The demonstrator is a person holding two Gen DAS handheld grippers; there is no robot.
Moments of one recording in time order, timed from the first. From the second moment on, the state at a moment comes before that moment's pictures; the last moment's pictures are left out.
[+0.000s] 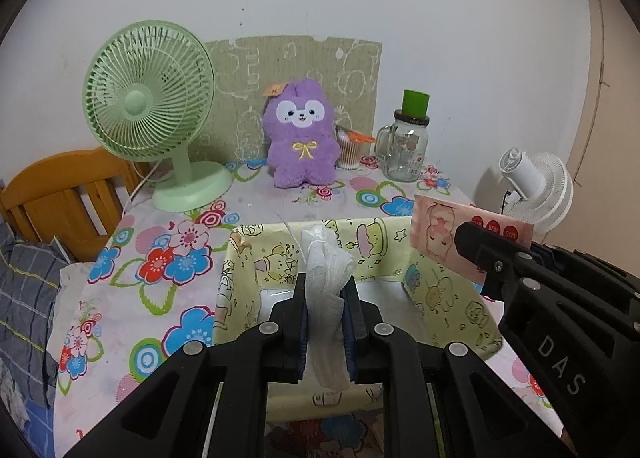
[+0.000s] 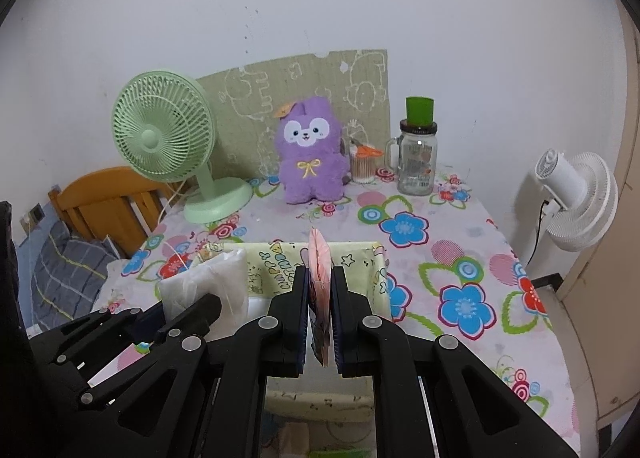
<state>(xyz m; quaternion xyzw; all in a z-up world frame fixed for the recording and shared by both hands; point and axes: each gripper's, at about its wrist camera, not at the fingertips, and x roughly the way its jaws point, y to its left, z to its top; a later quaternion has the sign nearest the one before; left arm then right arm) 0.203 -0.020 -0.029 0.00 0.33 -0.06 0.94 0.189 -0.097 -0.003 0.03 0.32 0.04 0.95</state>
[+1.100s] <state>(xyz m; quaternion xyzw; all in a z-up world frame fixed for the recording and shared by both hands) 0.229 -0.019 -0.051 -0.01 0.37 -0.05 0.93 0.215 -0.099 -0.031 0.05 0.33 0.05 0.94</state>
